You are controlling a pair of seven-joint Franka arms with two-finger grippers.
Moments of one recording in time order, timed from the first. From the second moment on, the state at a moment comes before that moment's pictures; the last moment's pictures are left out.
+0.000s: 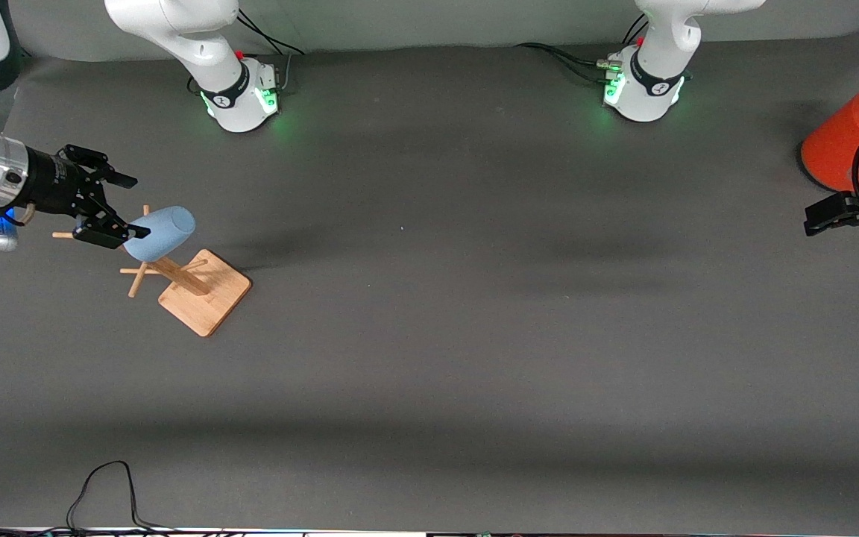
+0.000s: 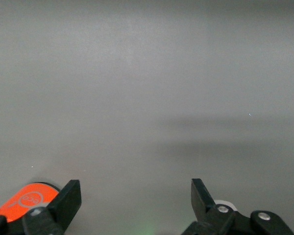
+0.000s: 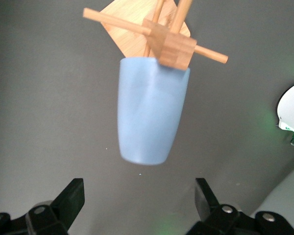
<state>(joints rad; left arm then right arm) -0.03 0.11 0.07 -1.48 0.07 1.51 0.03 0.04 -0.04 -0.08 -1.82 0.30 1.56 1.16</state>
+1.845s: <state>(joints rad) -0.03 0.11 0.07 -1.49 0.07 1.51 0.03 0.04 -0.06 -0.08 -2.07 0.28 1.84 1.13</state>
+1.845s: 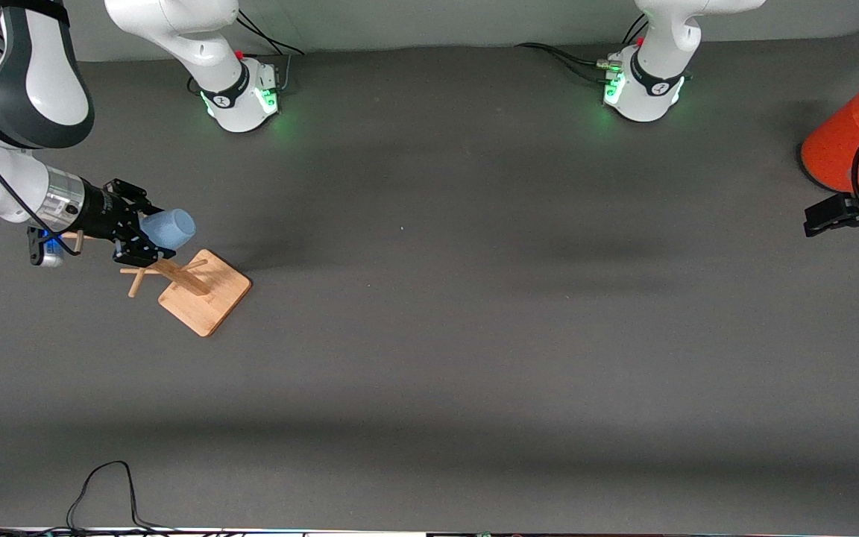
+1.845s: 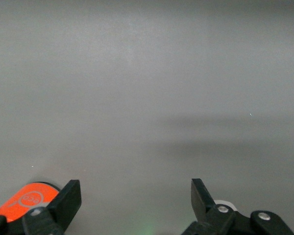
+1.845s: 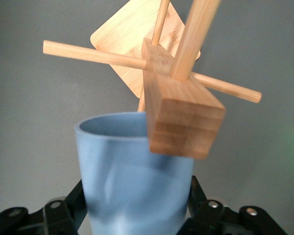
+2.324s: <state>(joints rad) -0.03 0.11 0.07 -1.49 0.07 1.51 0.03 0.04 -0.08 -0.08 -2.02 0.29 1.78 1.14</state>
